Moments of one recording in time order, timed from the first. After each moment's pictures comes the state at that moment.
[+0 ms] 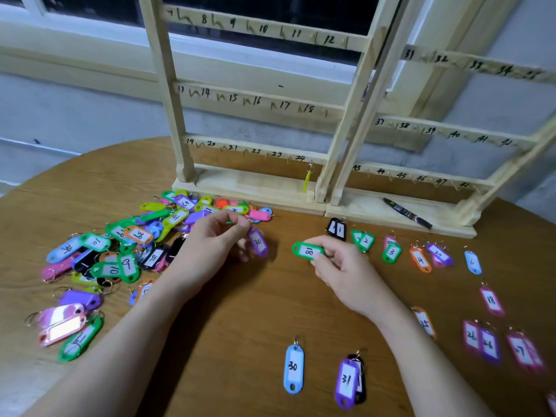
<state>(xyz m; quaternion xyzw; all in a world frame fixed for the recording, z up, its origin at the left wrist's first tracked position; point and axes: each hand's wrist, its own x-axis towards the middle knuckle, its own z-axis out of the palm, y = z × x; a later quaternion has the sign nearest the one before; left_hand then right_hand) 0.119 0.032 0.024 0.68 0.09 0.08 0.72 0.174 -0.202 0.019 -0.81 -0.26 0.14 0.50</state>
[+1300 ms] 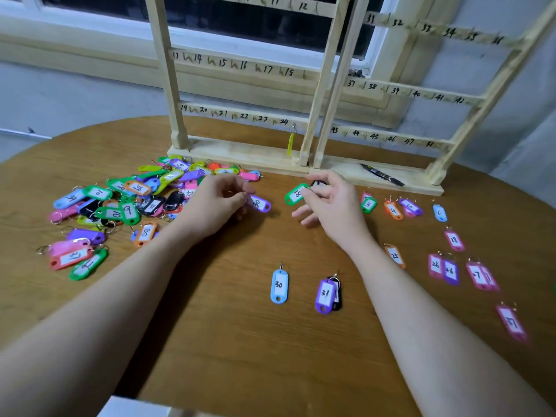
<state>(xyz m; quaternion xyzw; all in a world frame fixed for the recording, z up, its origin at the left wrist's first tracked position) 0.106 0.023 0.010 0.83 0.02 0.12 0.54 0.164 -0.204 0.019 -0.77 -0.20 0.01 0.60</state>
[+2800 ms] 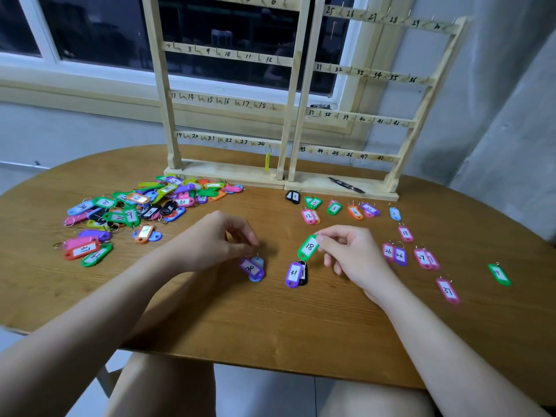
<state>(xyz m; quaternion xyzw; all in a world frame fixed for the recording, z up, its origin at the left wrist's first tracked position) 0.023 -0.026 0.043 0.92 -0.10 0.02 0.38 0.067 -0.300 0.035 -0.83 -0.13 0.05 0.55</state>
